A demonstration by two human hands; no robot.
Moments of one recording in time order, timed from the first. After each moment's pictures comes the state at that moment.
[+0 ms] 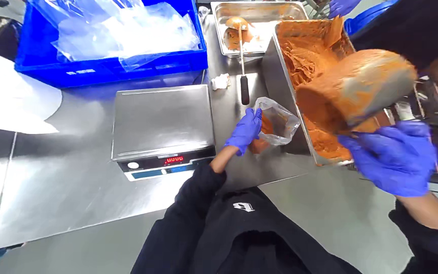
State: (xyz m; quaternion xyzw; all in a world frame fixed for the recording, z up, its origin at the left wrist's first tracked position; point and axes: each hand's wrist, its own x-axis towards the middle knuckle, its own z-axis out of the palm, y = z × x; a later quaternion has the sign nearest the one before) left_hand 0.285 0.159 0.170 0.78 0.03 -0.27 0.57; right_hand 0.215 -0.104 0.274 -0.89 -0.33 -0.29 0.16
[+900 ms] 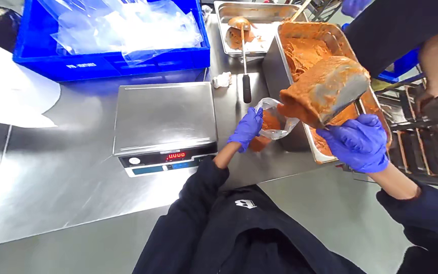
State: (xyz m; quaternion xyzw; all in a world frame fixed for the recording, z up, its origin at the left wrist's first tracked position) left_hand 0.285 0.160 0.158 0.78 0.02 -0.27 0.56; right_hand 0.241 -0.094 0.240 -0.86 -0.40 -0.31 0.08
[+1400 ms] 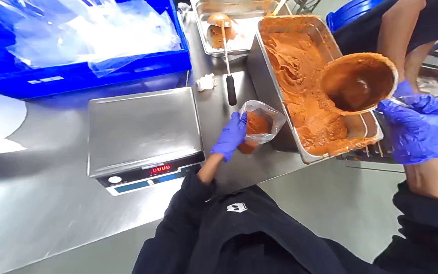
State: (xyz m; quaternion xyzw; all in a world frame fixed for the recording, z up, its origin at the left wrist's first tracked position) left_hand 0.285 0.160 0.160 0.79 0.02 -0.27 0.55; right_hand 0.248 -0.177 0.283 -0.84 0.07 -0.19 0.51
